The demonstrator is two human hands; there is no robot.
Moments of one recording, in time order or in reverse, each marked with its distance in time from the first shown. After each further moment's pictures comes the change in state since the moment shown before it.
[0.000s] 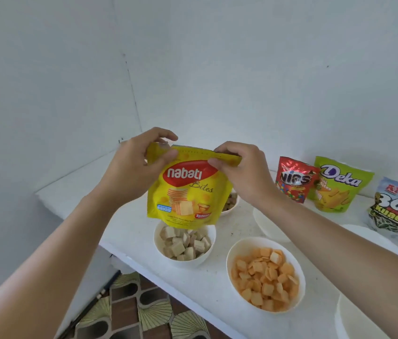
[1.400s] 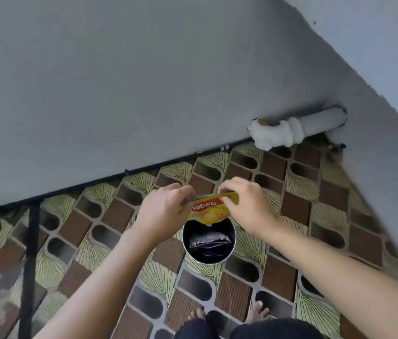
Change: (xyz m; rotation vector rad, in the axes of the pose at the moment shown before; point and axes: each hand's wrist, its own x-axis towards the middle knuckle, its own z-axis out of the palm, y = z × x) left_hand -0.520 -0.376 -0.038 0.540 -0.208 -0.896; right_hand -0.318 0.114 0.554 -0.077 -1.014 -0.090
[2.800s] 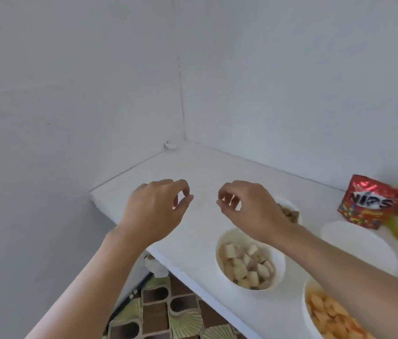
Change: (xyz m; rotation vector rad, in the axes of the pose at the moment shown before) left_hand 0.084 0.454 -0.304 0.117 0.352 0.698; right_hand -0.179 -0.077 -0.515 -0.248 0.641 0.162
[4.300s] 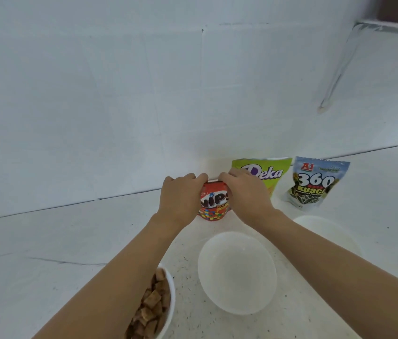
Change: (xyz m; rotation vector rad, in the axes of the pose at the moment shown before) left_hand 0.281 0.336 0.292 -0.238 -0.278 0.815; right_hand -0.043 0.341 -0.126 -0.763 0.322 0.810
